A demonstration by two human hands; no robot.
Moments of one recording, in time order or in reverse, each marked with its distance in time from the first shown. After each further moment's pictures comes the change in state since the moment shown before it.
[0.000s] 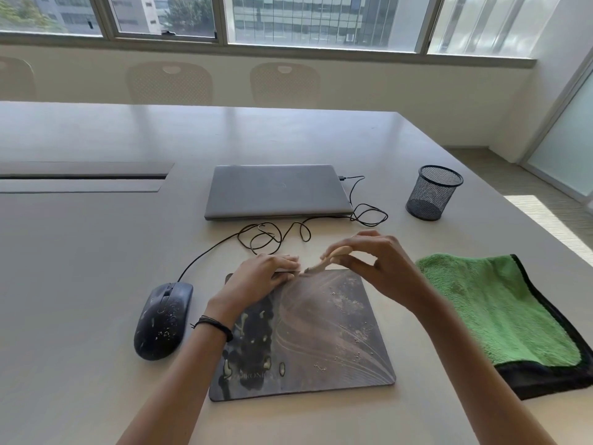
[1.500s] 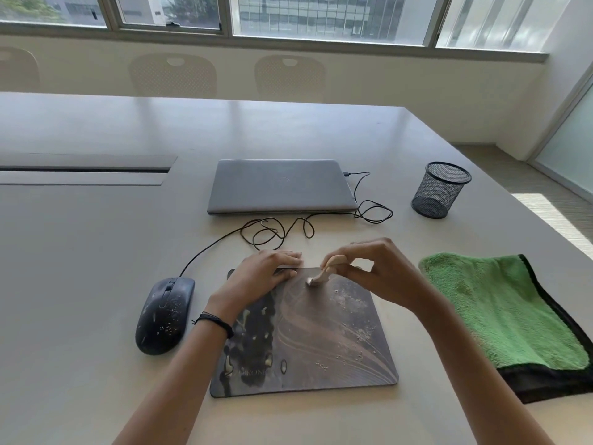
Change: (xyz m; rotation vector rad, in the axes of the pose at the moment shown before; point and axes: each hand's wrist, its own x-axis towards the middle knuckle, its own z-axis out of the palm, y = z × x) left_hand -0.001 -0.001 0.000 -0.014 0.008 0.002; right_hand -0.001 0.001 0.005 0.093 -0.146 0.046
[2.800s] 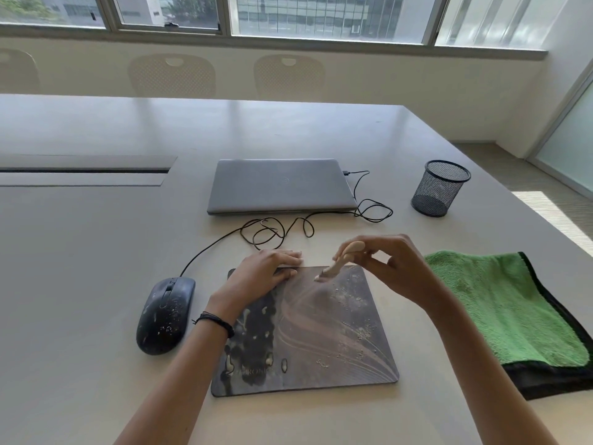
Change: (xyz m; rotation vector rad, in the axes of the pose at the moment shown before) left_hand 0.001 -0.003 0.003 -0.015 0.009 0.008; right_hand -0.009 0.009 -0.010 0.072 0.088 0.044
